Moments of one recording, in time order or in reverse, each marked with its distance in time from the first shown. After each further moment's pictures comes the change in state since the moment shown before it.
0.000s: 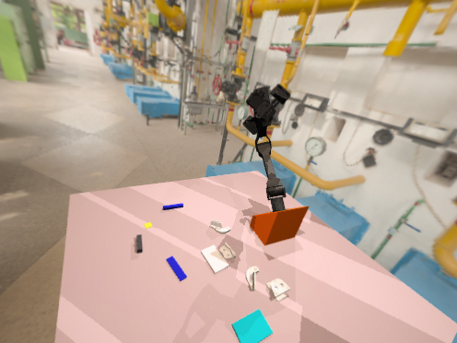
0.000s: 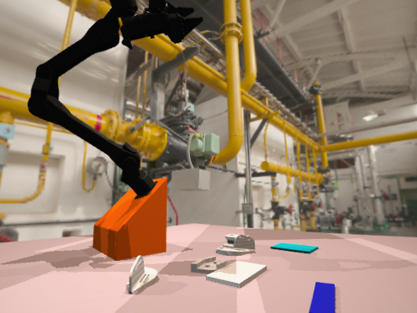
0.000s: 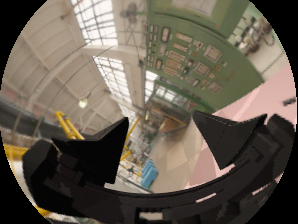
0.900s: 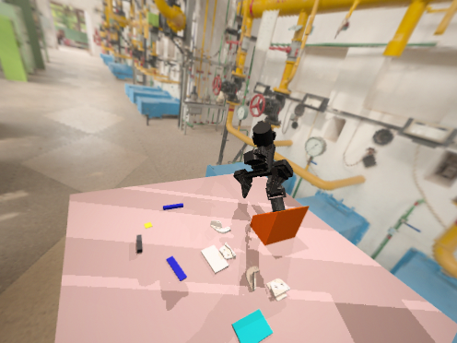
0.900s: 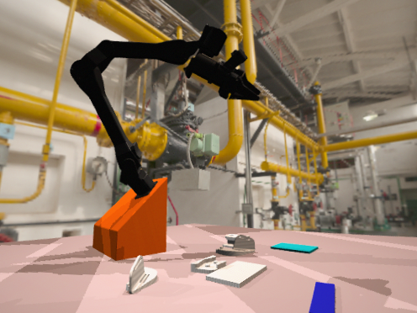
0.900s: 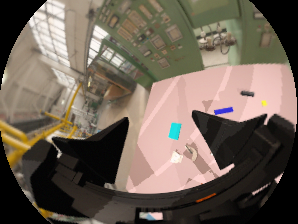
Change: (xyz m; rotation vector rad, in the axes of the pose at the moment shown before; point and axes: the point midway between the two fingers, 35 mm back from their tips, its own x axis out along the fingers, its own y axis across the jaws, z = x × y) arm 0.105 -0.193 -0.149 -0.319 0.499 -0.615
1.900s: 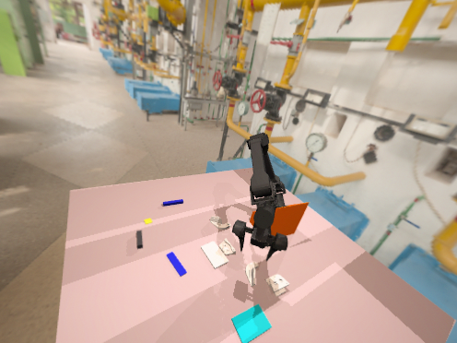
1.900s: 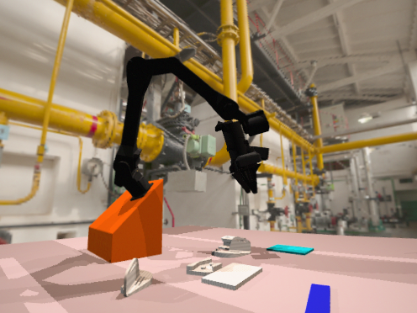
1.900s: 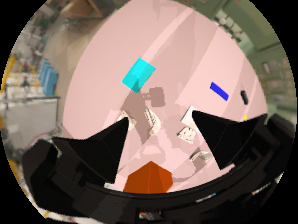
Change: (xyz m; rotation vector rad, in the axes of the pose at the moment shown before) arm 0.127 -0.097 -0.191 -0.573 0.741 -0.317
